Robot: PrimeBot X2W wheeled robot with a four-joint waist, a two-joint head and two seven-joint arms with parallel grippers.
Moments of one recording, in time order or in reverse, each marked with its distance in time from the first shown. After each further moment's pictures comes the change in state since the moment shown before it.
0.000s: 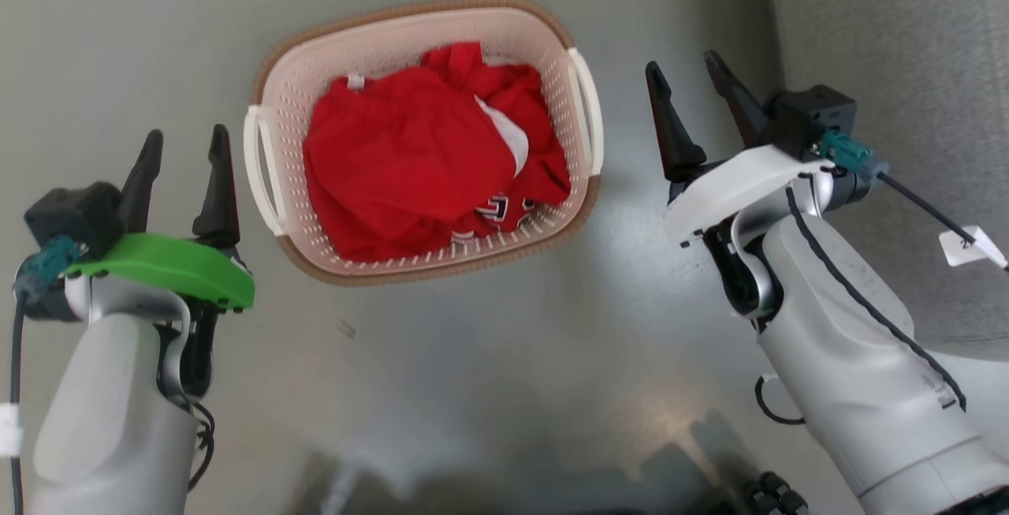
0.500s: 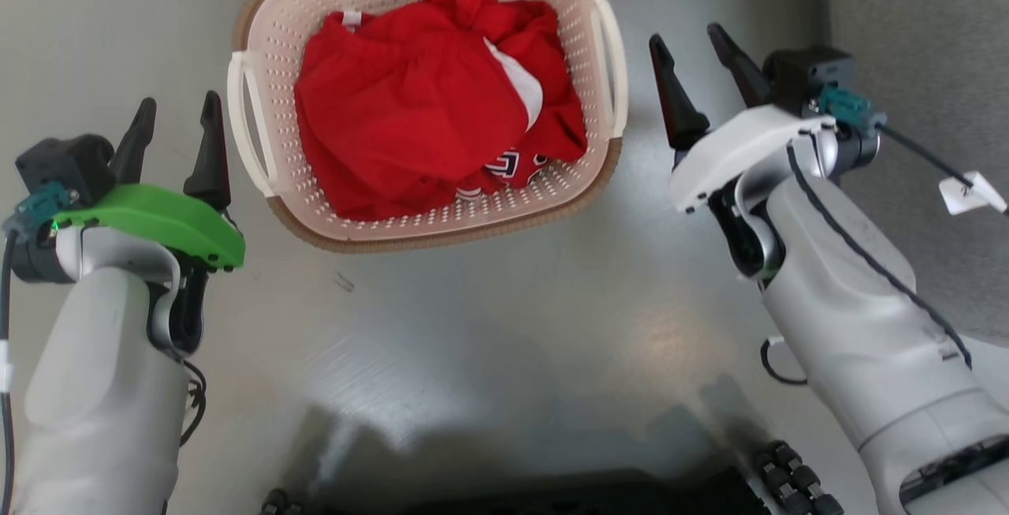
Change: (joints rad) left arm -0.137 0.001 -0.018 0.156 -0.010 -0.020 0.024; right arm -0.121 0.003 0.009 0.167 0.003 0.036 0.000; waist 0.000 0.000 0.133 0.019
